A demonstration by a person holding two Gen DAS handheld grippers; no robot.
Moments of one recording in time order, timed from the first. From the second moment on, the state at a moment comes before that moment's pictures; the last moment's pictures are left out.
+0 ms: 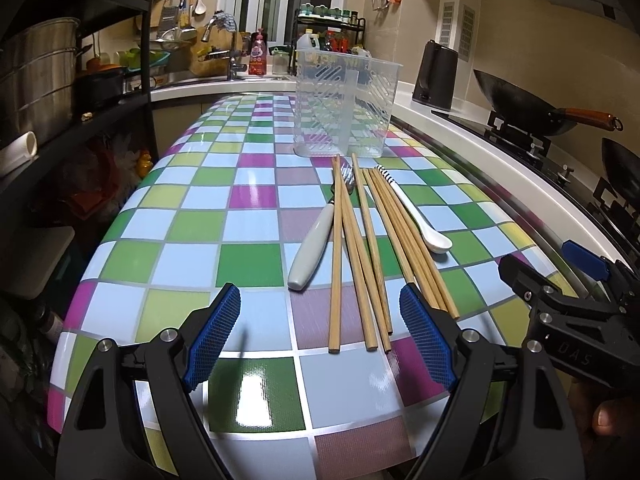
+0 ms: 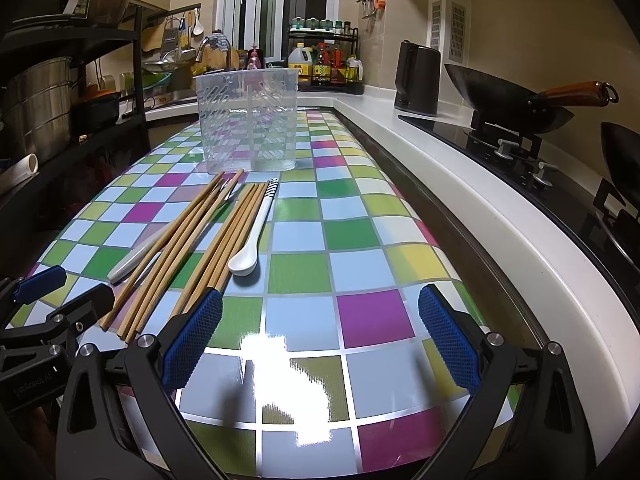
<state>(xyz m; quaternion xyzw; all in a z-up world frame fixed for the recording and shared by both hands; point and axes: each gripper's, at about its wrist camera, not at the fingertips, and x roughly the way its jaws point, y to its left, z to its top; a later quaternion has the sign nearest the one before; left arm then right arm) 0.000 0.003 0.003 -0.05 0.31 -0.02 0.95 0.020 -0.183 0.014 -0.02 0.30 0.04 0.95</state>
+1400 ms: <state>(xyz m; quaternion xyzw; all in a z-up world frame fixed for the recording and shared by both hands) -0.001 0.004 0.004 -0.05 0.31 -0.02 0.95 0.020 -0.180 0.011 -0.02 0.31 0.04 0.95</state>
